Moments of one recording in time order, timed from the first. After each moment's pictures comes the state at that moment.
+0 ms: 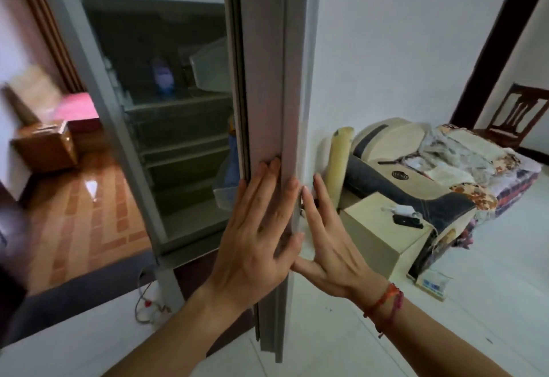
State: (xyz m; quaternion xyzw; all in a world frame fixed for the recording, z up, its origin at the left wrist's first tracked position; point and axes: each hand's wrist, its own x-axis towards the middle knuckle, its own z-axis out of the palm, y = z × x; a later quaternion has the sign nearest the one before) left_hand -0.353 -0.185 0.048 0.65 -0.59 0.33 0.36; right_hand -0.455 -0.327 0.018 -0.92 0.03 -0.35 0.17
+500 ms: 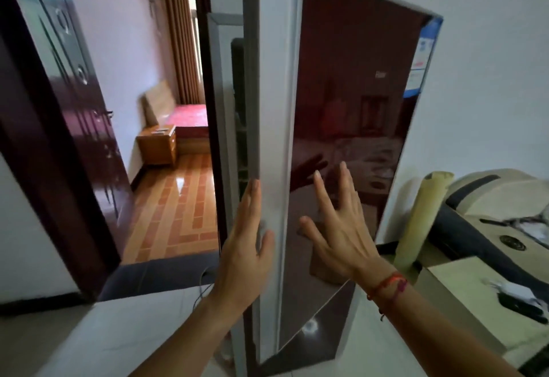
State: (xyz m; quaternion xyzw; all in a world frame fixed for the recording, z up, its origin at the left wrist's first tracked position) left_hand -0.244 -0.103 0.047 0.74 -0.38 0.23 0.50; right_hand -0.291 -0.293 0.055 -0.93 0.02 -0.34 0.11
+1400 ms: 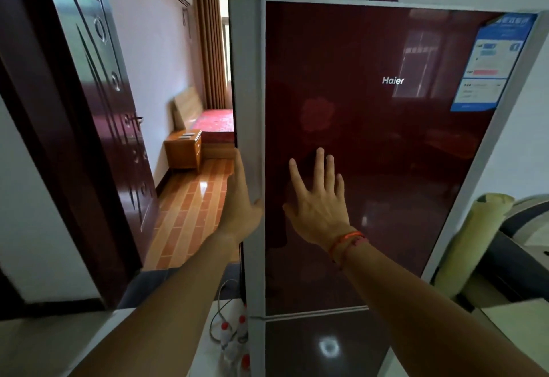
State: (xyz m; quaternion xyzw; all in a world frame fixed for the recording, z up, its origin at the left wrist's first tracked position) left_hand -0.042 -0.112 0.075 0.83 -0.24 0.17 0.47; right_hand -0.097 -0.265 0.079 -0.97 0.08 -0.24 -0.01
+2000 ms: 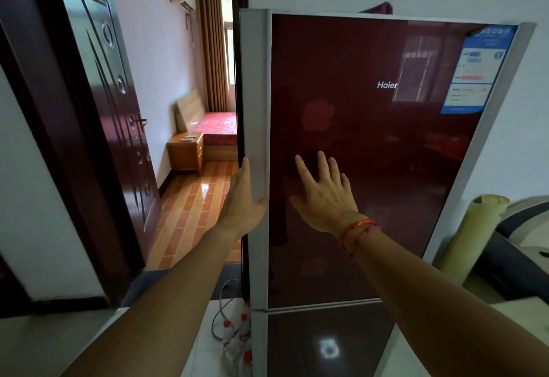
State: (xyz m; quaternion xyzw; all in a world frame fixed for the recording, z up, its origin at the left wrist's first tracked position) left_hand -0.048 -0.094 0.077 0.84 -0.25 0.09 0.48; right_hand -0.125 -0.263 0.108 -0.98 0.07 -0.19 0.03
